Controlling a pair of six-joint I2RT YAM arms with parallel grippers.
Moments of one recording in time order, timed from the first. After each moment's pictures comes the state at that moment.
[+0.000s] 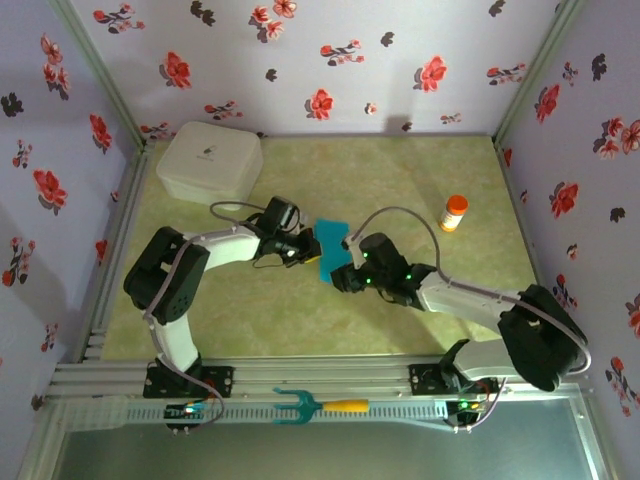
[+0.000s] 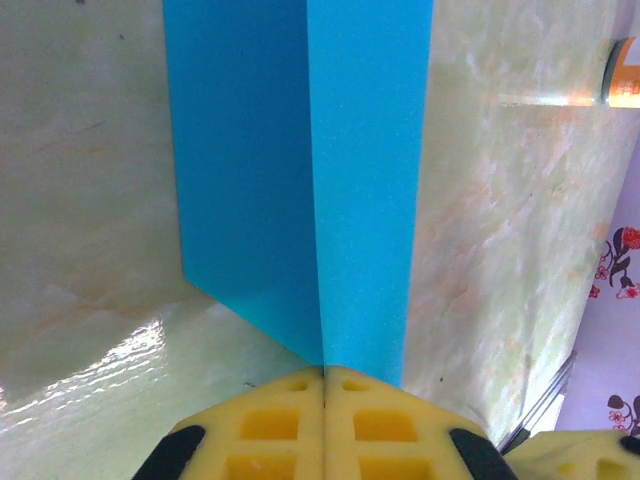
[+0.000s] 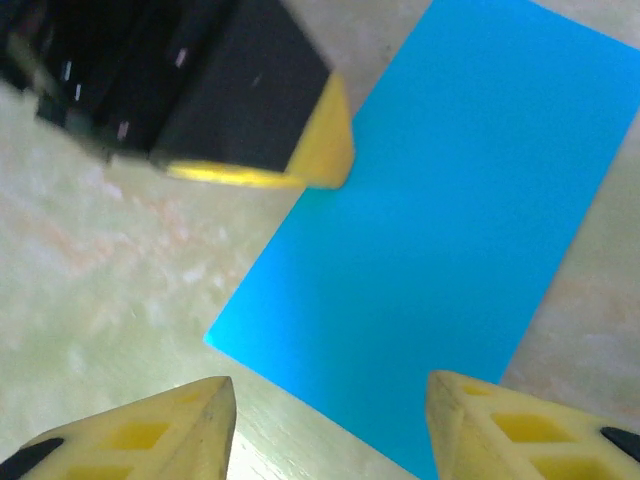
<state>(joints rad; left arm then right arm) -0.62 1.82 1.01 -0.12 0.50 -0.88 0.80 1.31 0.59 -0.03 -0.09 0.22</state>
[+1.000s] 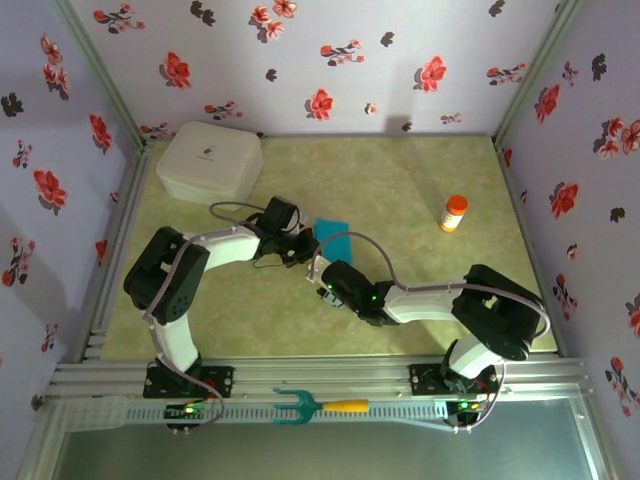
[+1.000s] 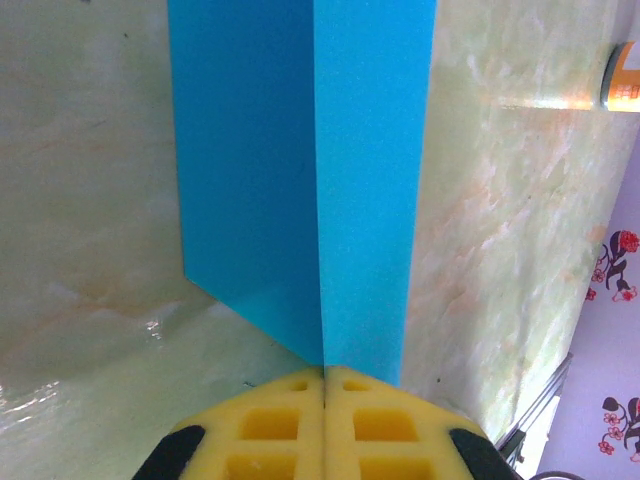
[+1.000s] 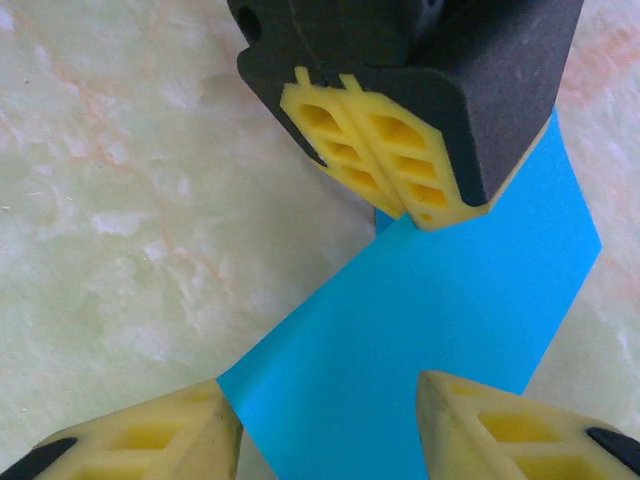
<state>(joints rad) -0.62 1.82 1.01 -0.12 0.50 -0.90 1.05 1.55 0.62 0.16 0.37 -0.18</state>
